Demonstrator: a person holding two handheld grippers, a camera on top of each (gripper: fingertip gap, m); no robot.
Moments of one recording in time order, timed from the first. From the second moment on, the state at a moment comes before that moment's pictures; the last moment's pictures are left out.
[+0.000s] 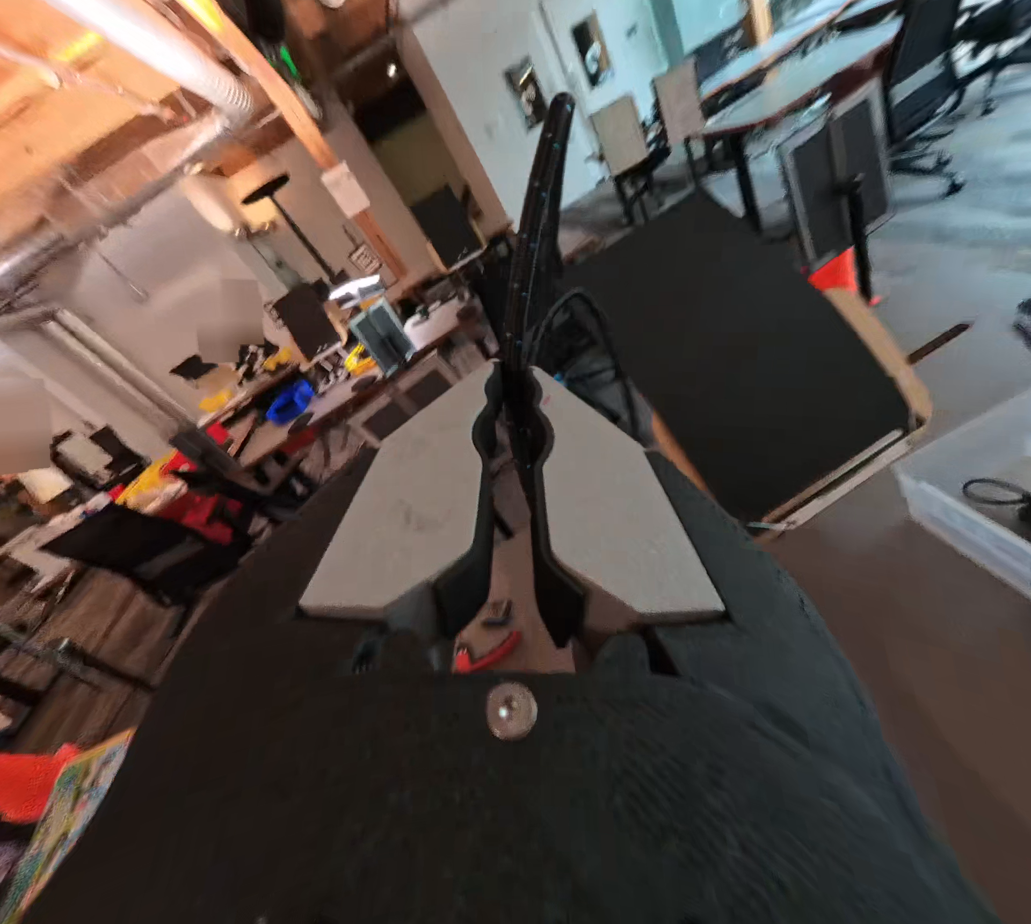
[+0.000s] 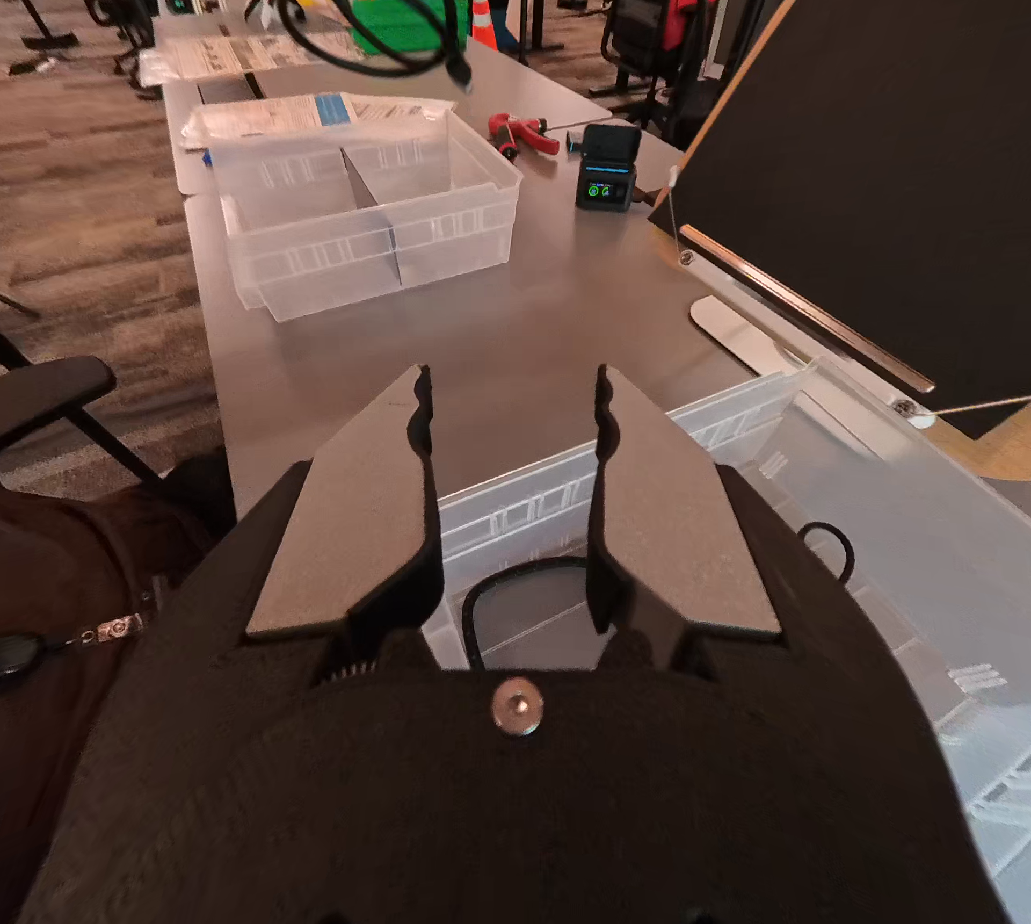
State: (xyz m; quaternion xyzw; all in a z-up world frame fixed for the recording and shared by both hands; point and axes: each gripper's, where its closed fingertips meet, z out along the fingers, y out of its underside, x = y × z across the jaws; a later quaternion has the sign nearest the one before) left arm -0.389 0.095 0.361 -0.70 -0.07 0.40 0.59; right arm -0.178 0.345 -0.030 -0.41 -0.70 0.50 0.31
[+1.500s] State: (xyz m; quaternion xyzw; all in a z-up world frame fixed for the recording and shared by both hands) left arm -0.131 0.247 0.175 -0.78 0.28 0.06 0.56; right arm -0.145 0.205 0.005 -0.17 -0.66 0.73 0.09
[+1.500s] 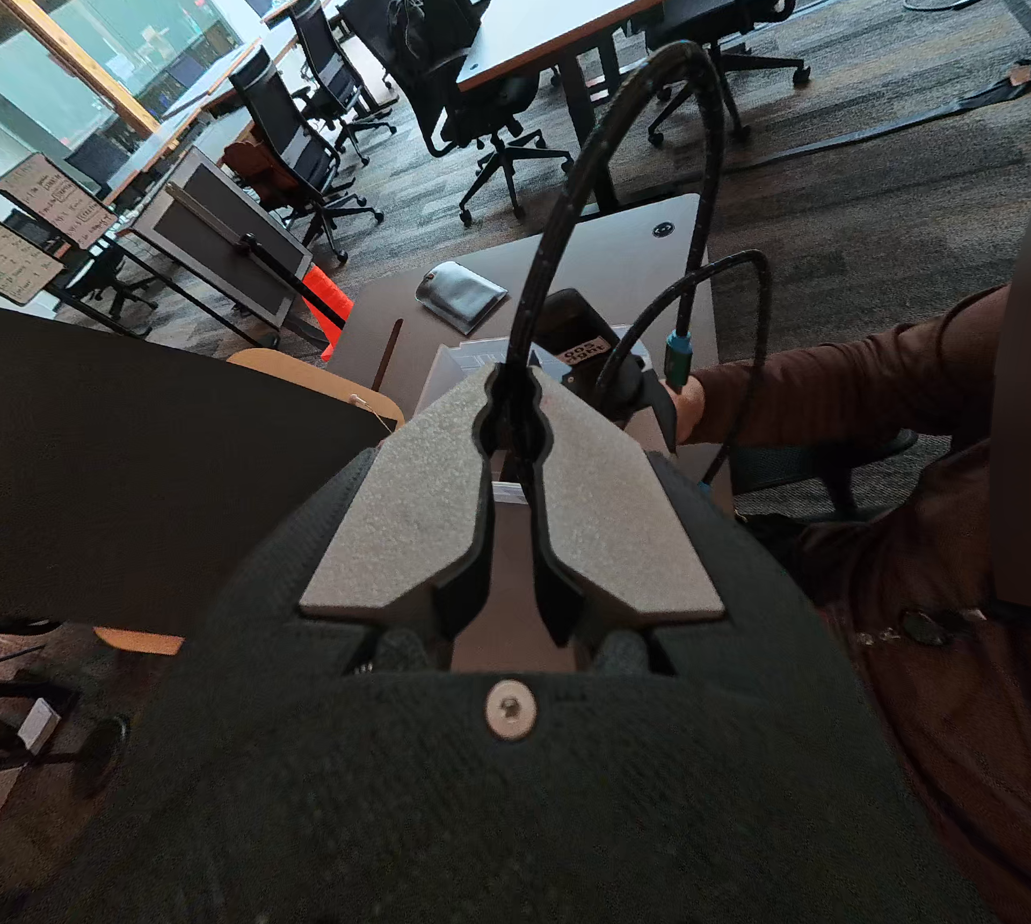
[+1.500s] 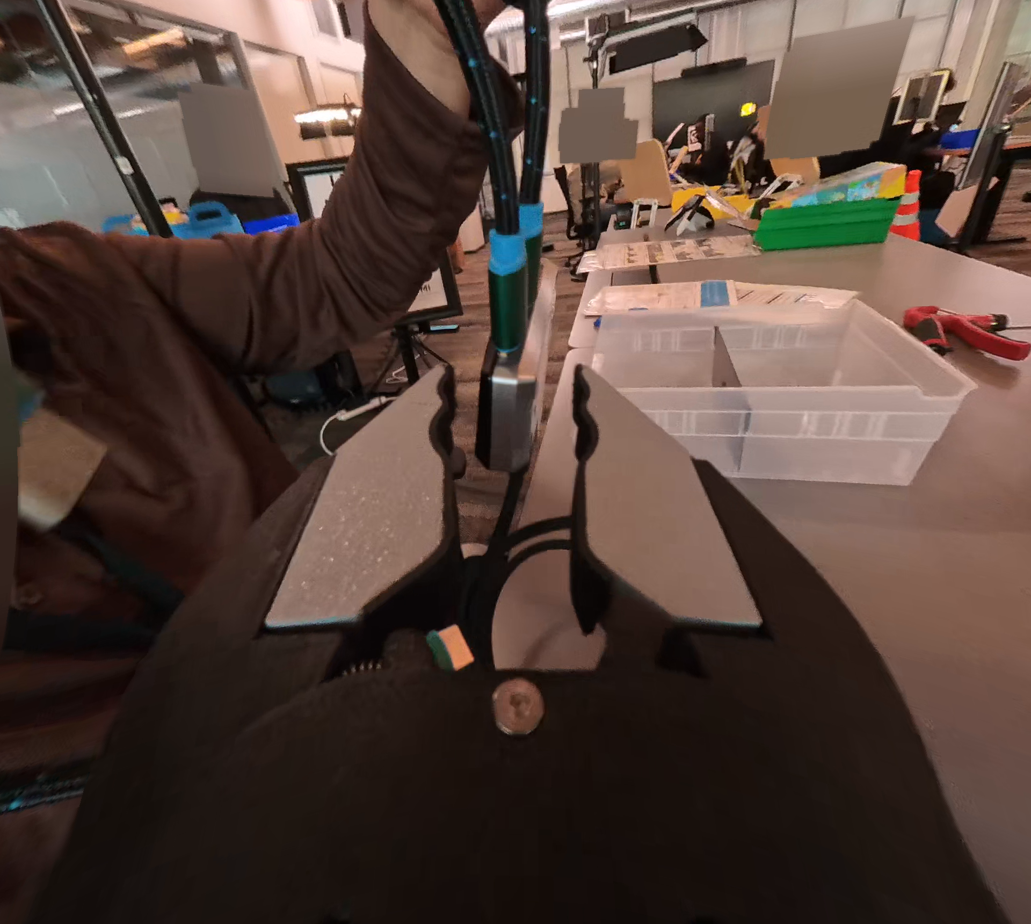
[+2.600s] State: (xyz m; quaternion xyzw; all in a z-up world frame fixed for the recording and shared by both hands) left arm -0.139 0.201 -0.011 -0.78 0.13 -0.18 0.58; right arm -0.147 0.192 0.001 -0.18 -0.67 0.71 0.10
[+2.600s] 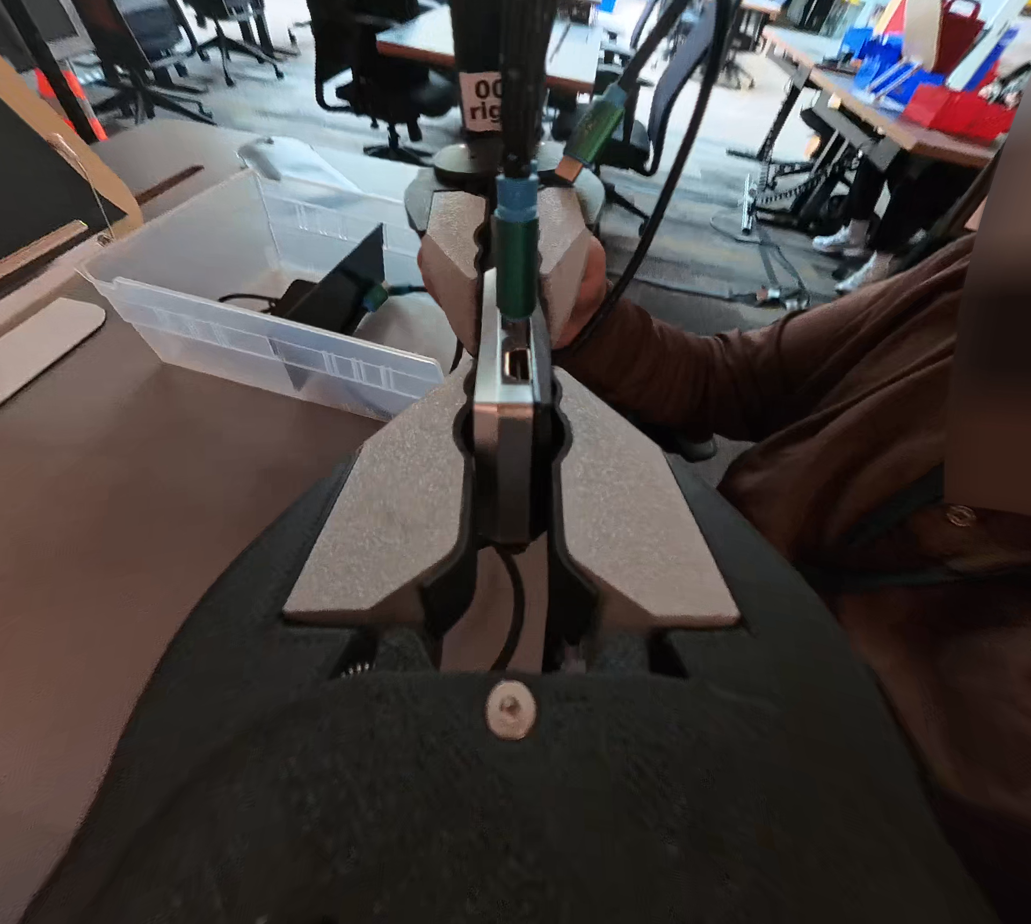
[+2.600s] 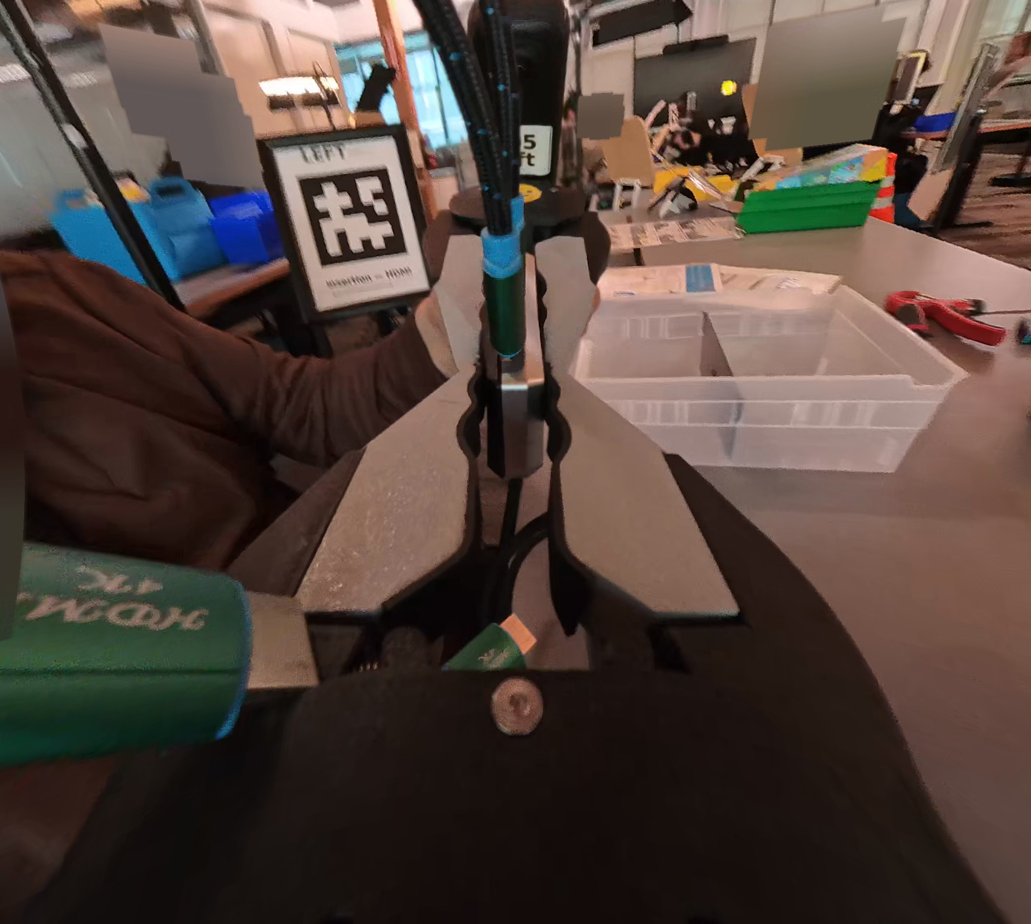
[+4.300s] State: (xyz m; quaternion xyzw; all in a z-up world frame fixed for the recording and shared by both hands) left arm -0.184 0.156 0.040 -0.68 0.02 -0.08 0.72; right arm -0.163 0.429 -0.016 -0.43 -0.66 0.32 0.52
